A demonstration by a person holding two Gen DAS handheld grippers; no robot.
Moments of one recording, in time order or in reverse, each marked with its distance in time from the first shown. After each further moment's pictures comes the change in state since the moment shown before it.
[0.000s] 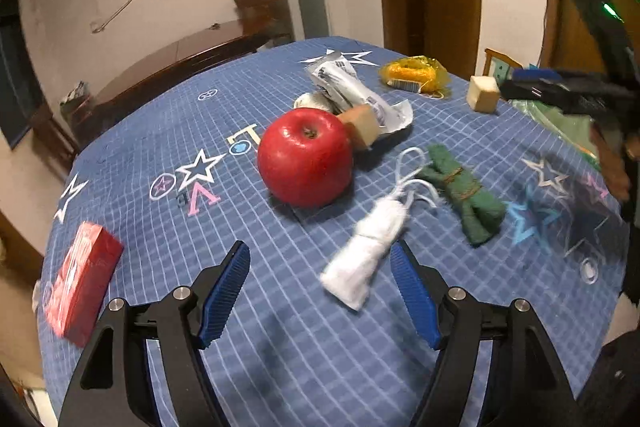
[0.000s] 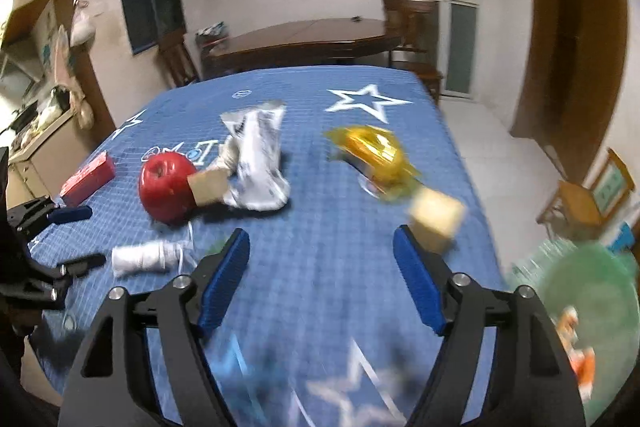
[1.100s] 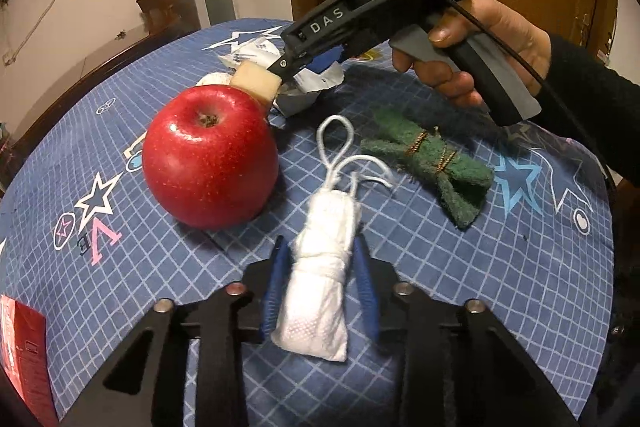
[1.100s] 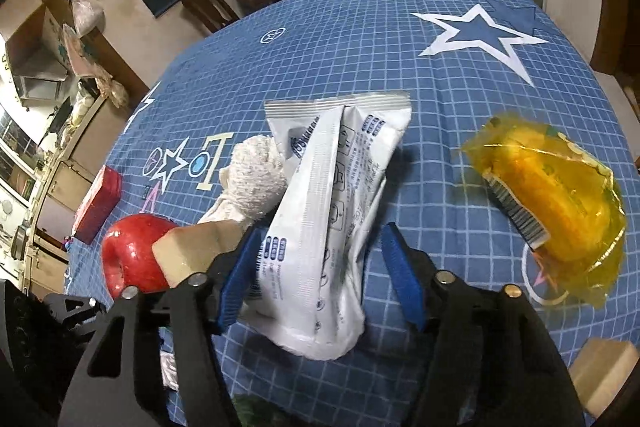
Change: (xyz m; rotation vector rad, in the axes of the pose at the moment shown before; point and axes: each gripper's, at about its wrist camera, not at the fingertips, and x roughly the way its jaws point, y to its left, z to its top) left arm 0.066 -0.022 0.013 0.178 0.049 -0.273; right arm 0.155 0.014 0.061 0.094 0.312 0.264
